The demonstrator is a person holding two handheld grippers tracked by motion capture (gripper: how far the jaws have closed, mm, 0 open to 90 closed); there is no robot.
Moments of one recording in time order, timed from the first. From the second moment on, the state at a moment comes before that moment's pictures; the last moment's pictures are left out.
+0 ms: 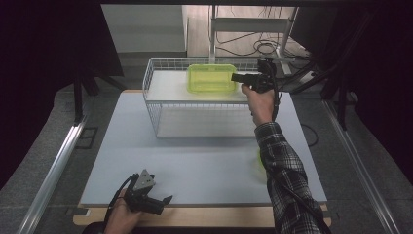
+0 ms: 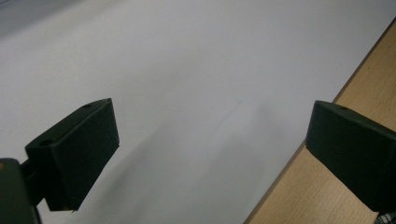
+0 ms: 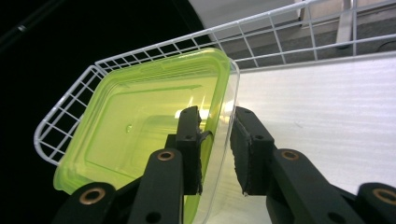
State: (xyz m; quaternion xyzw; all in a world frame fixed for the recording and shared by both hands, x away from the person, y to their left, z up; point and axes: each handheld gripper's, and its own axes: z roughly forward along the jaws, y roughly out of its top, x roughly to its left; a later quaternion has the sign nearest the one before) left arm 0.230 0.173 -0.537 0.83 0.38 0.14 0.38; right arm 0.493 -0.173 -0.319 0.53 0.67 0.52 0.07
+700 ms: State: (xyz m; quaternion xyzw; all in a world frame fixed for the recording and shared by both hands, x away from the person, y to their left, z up) left arm 0.230 0.179 -0.534 0.82 0.40 0.16 0.39; right arm 0.490 -0.176 -0.311 0.50 0.69 0.51 0.08
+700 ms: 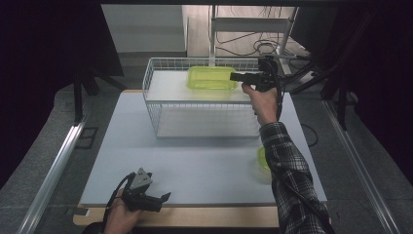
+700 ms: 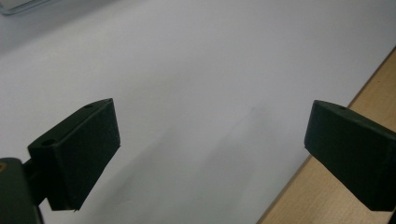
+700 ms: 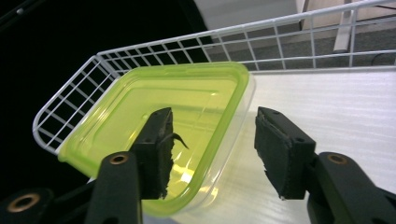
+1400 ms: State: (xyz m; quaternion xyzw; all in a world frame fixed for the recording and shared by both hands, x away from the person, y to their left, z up) left arm 0.231 0.177 -0.534 0.82 0.39 0.17 0.39; right arm 0.453 -0.181 -0.314 0.43 0.74 0.51 0.07
